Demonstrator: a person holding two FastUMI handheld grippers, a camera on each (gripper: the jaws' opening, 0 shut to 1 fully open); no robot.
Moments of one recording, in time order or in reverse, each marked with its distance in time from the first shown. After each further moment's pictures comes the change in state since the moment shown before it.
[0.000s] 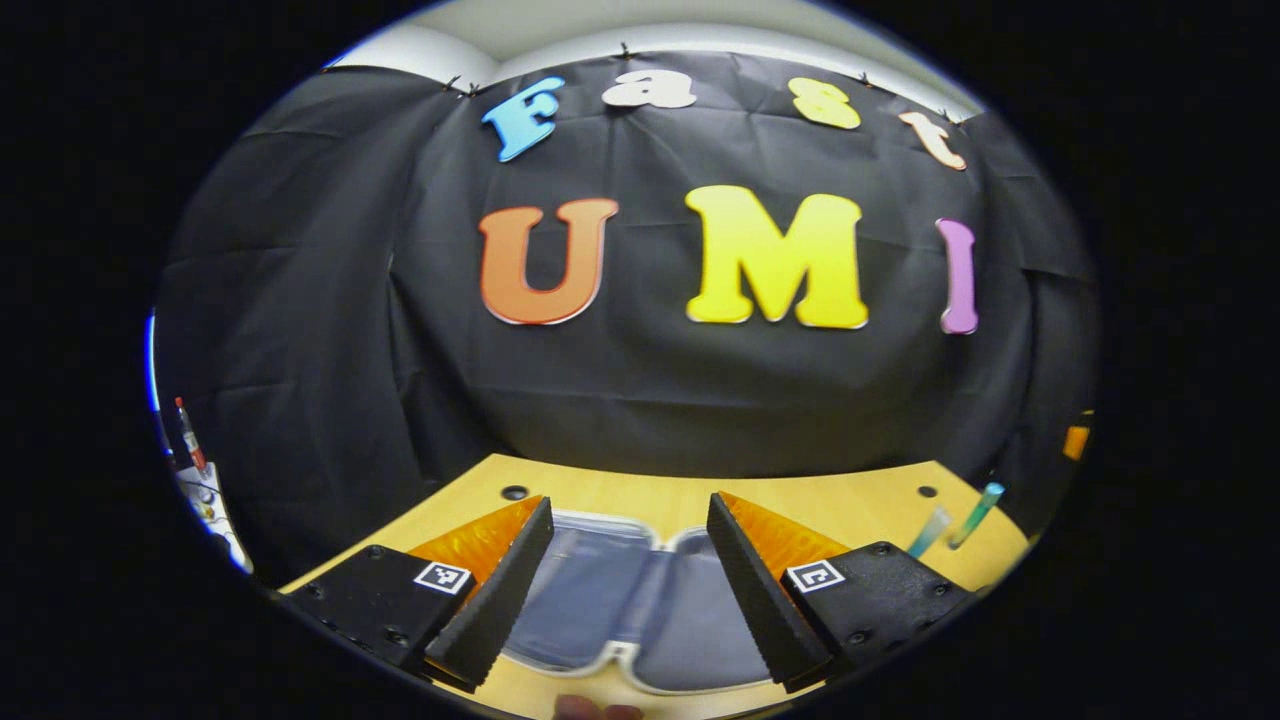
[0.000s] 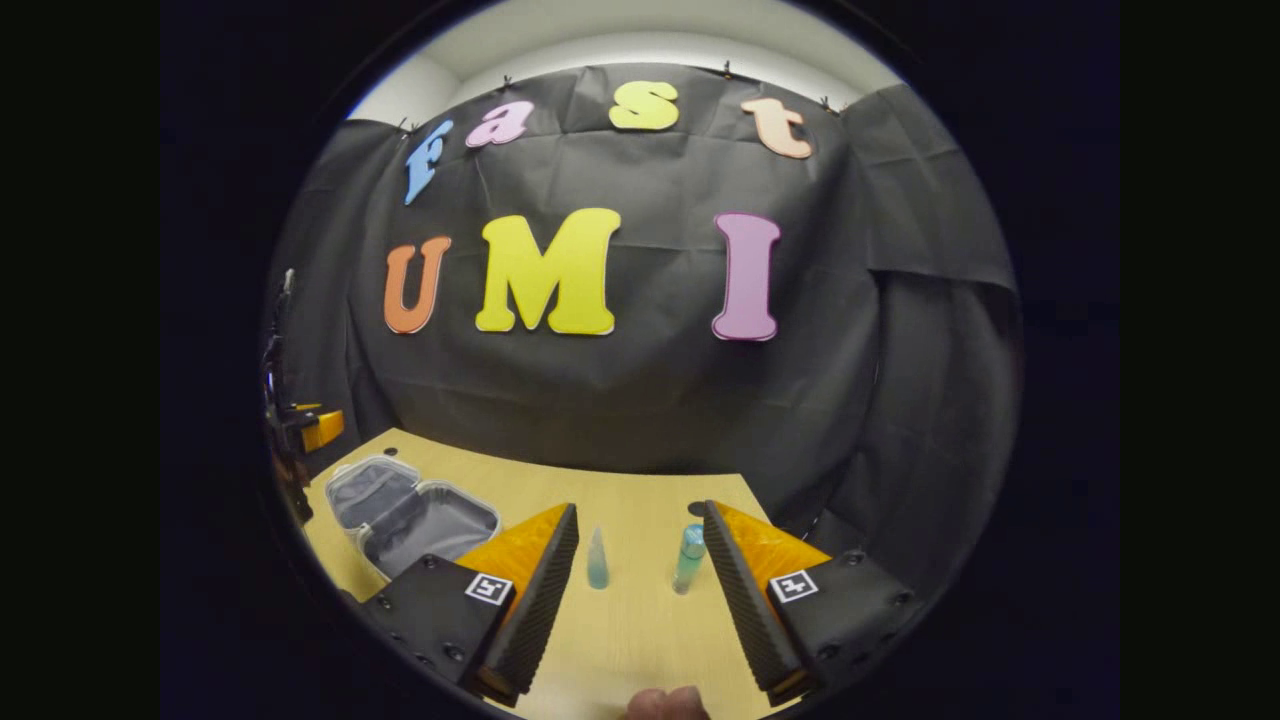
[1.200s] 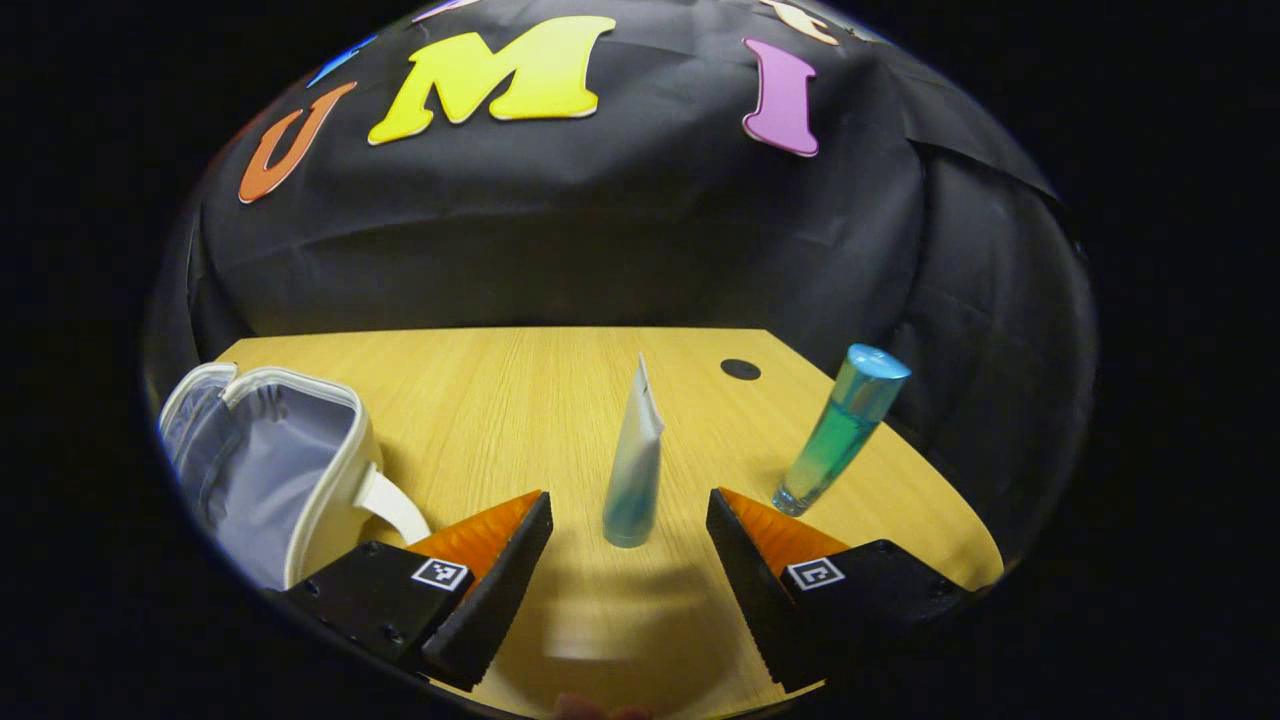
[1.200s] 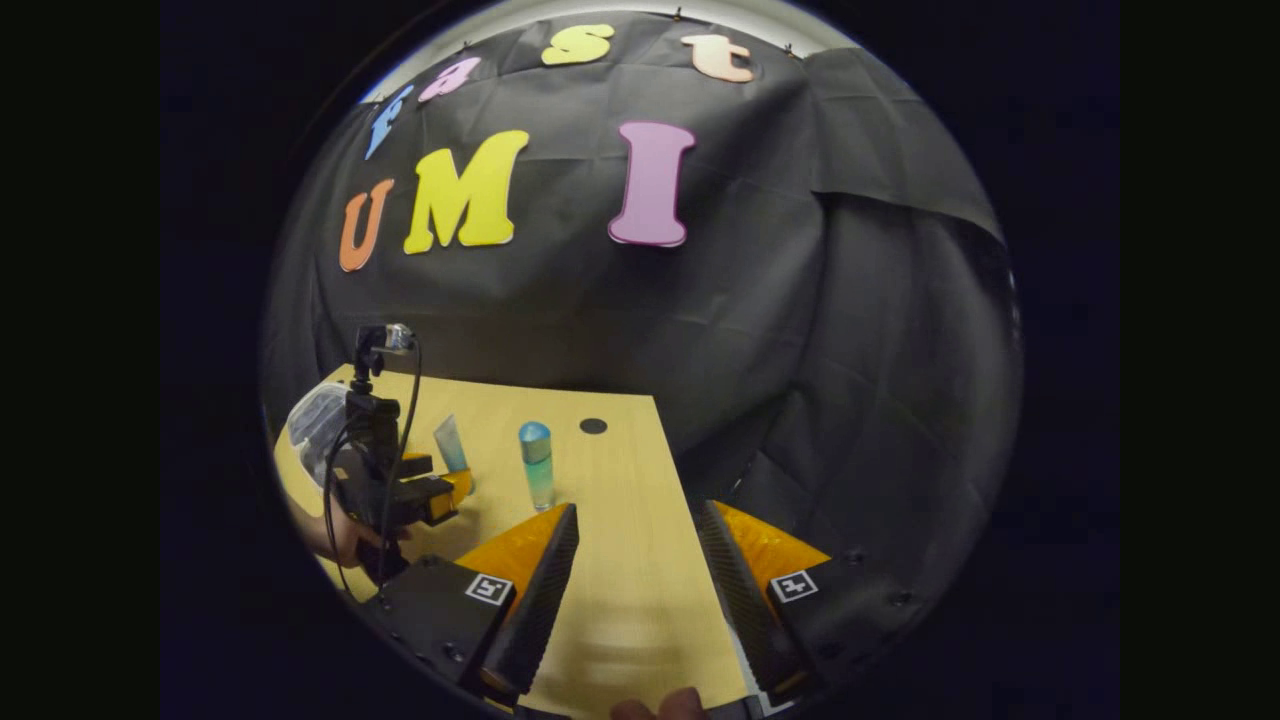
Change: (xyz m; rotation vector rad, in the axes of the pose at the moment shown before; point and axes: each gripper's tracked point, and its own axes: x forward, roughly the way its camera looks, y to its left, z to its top) left arm 0.113 -0.324 -0.225 0.045 0.378 -0.333; right arm 0.008 -0.174 -0.091 -0.029 0.226 -0.124
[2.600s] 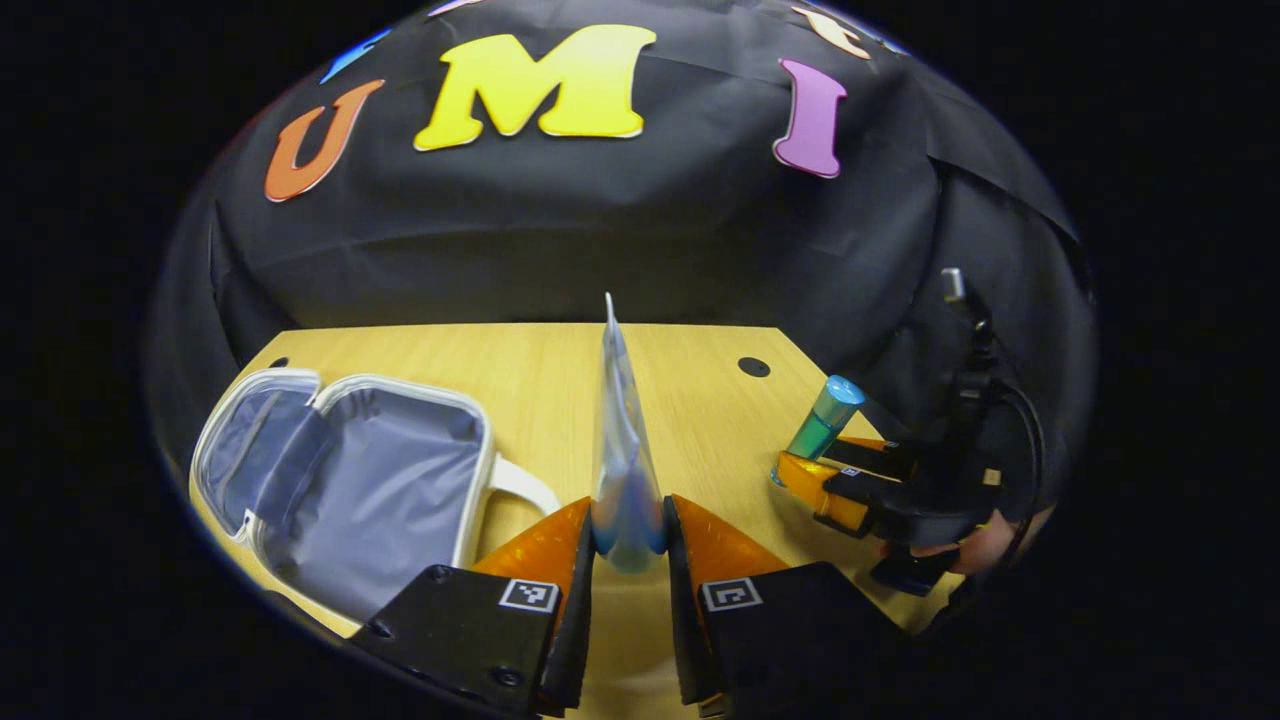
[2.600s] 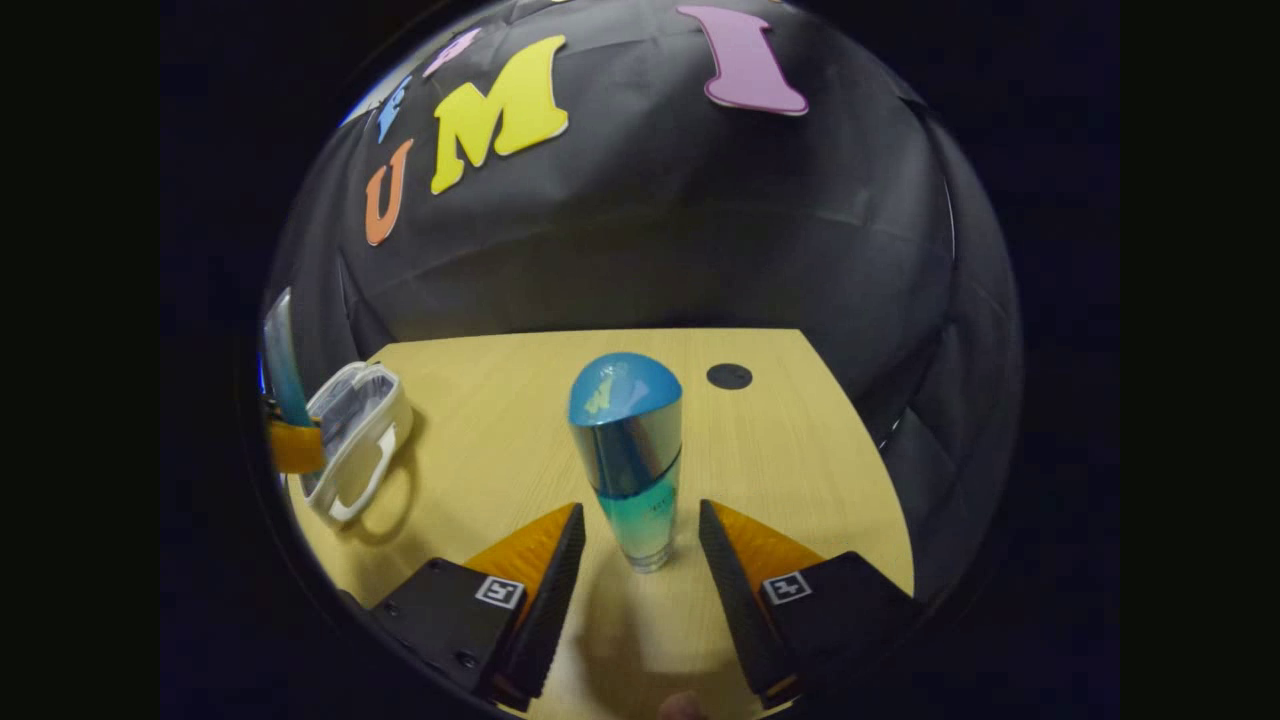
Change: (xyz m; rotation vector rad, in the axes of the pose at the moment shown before) left arm -0.132 0.050 0.034 -0.063 0.077 0.059; right arm 0.202 0.145 -0.073 0.031 0.162 0.333
